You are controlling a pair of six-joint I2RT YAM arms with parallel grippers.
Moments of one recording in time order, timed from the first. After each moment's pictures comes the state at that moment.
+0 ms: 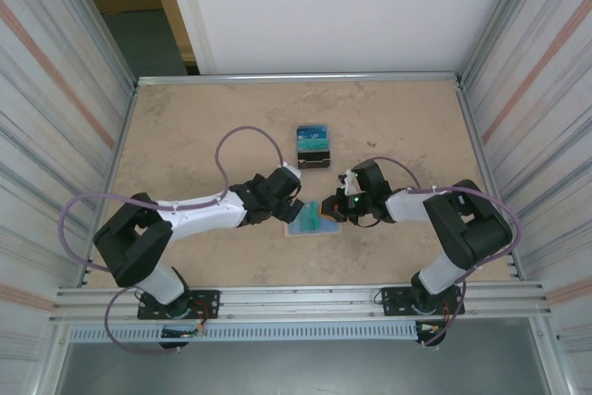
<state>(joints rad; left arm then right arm) -0.91 1.58 0.88 -0.28 -0.39 -0.14 0.49 1.60 0.55 0.17 -0.70 0.90</state>
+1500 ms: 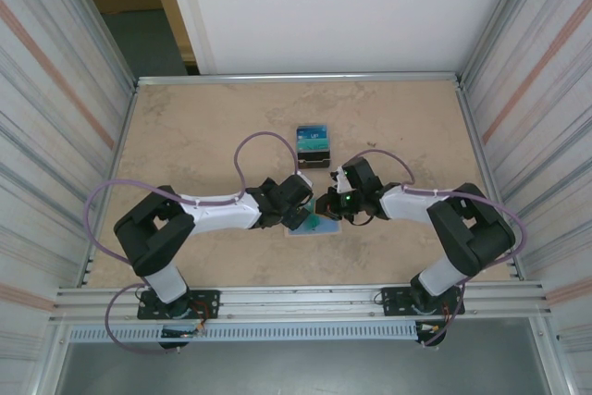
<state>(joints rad) -0.95 1.69 0.91 -0.27 -0.42 -0.08 0.58 1.55 0.64 -0.01 -0.55 0.82</state>
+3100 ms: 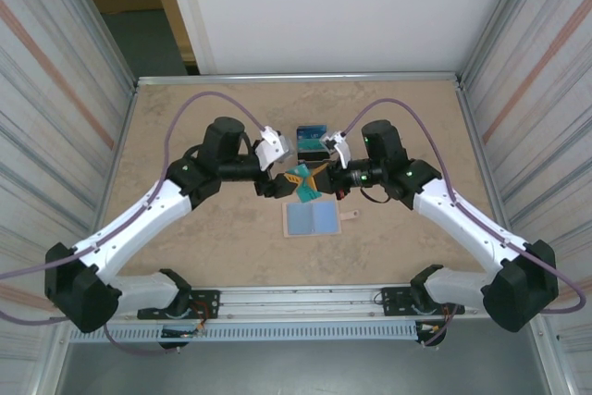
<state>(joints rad) -0.64 1.24 1.07 -0.39 0.57 0.35 0.58 1.20 0.97 -0.37 -0.78 0.15</state>
